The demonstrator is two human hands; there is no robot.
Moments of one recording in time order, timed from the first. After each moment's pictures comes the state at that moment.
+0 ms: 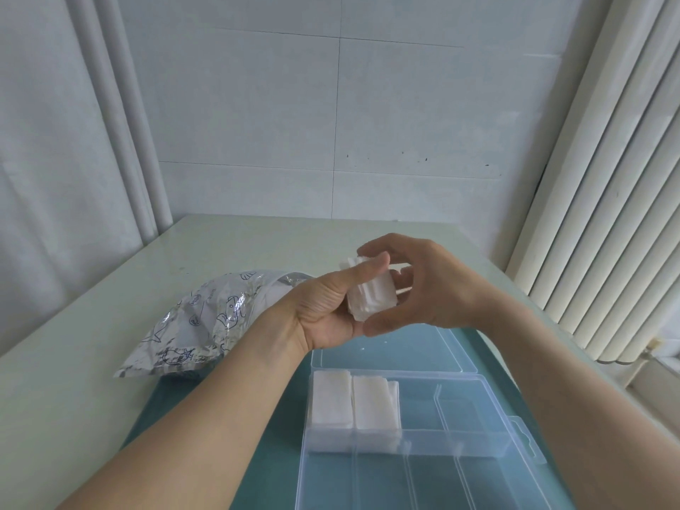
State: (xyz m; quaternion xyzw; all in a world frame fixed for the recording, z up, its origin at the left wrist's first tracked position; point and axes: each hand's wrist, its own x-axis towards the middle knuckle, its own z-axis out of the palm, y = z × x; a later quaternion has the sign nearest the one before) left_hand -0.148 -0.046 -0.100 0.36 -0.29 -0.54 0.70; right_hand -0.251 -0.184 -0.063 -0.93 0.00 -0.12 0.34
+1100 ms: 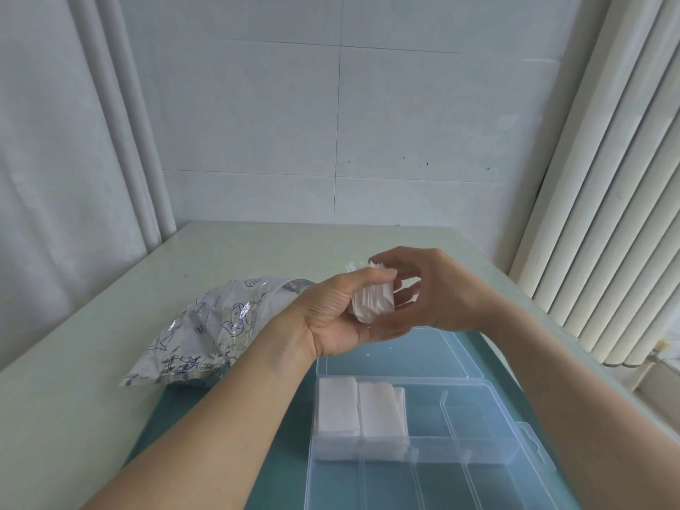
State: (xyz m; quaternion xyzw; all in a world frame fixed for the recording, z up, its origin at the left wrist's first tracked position) left_hand -0.154 -0.048 -0.095 0.40 -0.23 -0.53 0.71; right_hand -0.243 -0.199 -0.074 -0.93 0.03 -0.13 0.34
